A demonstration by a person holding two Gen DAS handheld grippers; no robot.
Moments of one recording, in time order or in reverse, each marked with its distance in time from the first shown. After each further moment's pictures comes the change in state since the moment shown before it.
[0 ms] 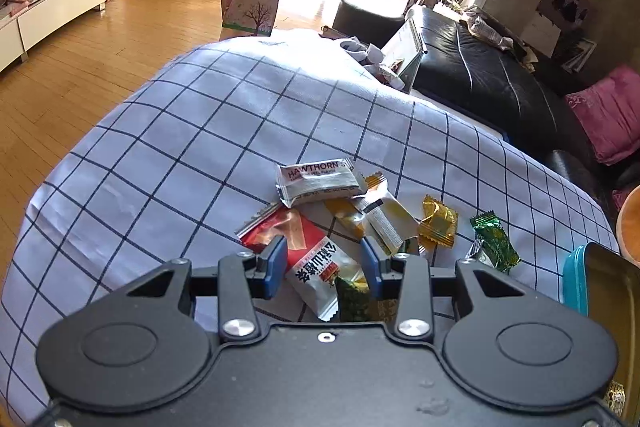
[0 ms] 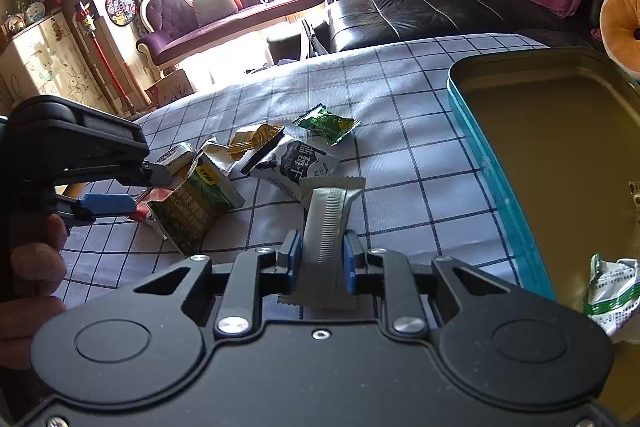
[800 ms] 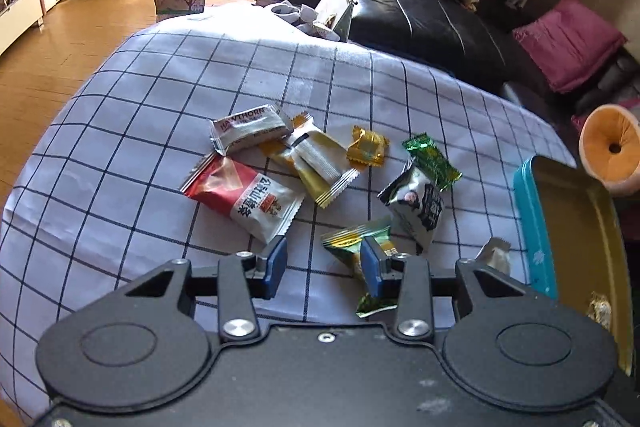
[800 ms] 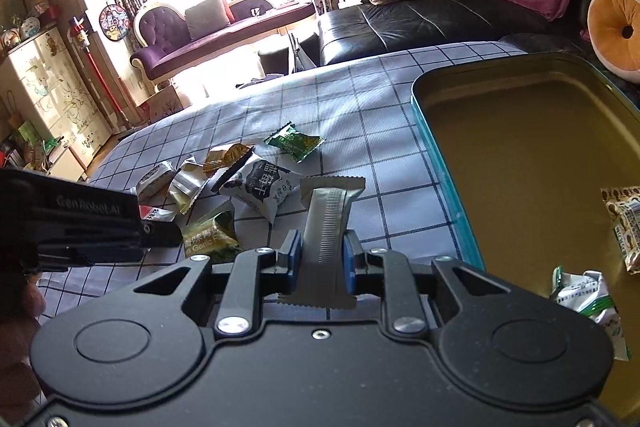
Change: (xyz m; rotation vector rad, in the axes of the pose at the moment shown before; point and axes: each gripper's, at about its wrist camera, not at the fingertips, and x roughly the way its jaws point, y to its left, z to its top) left arm -0.021 -0.017 -0.023 0.159 0.091 -0.130; right arm -0.008 -0.023 0.004 0.017 -0.037 -0.010
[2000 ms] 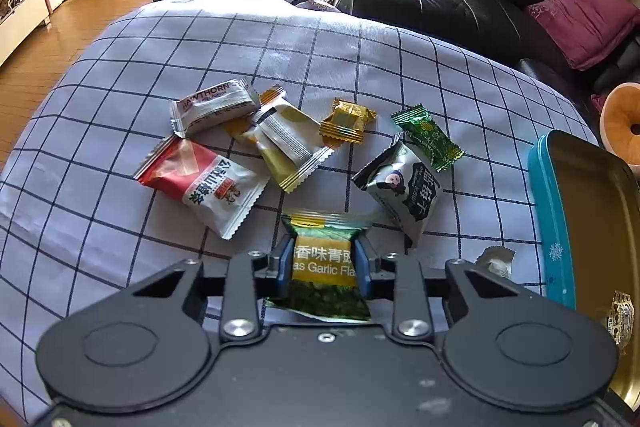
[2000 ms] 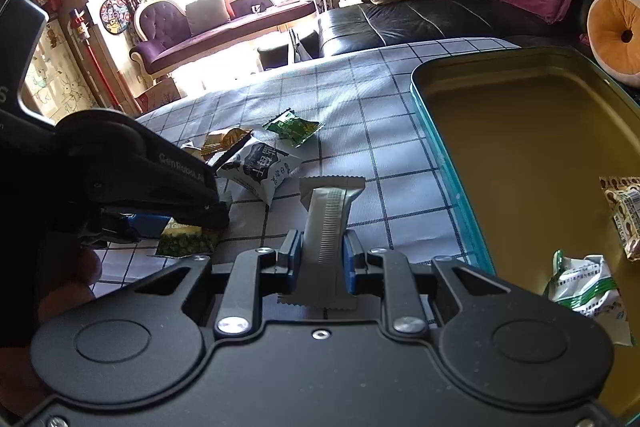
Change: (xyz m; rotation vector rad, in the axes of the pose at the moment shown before) left arm 0.035 -0.034 -0.003 0.037 0.061 0.078; right arm -0.001 -0.001 -0.006 -0.012 0.003 -0.010
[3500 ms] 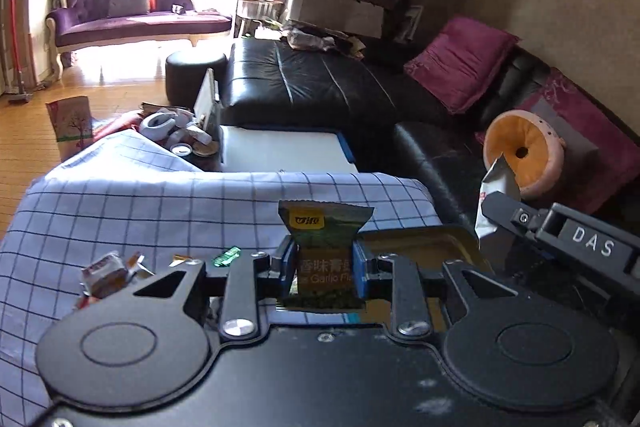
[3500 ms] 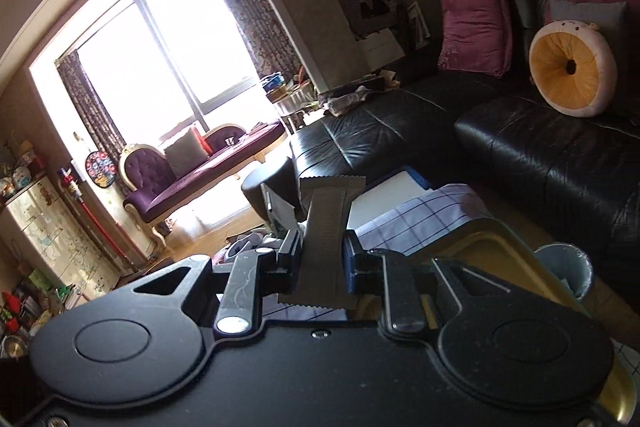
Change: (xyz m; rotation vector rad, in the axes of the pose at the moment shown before) left arm -0.111 -0.108 0.041 0.222 -0.244 -0.286; right arm -0.077 -0.088 0.111 0.296 -0.313 -0.011
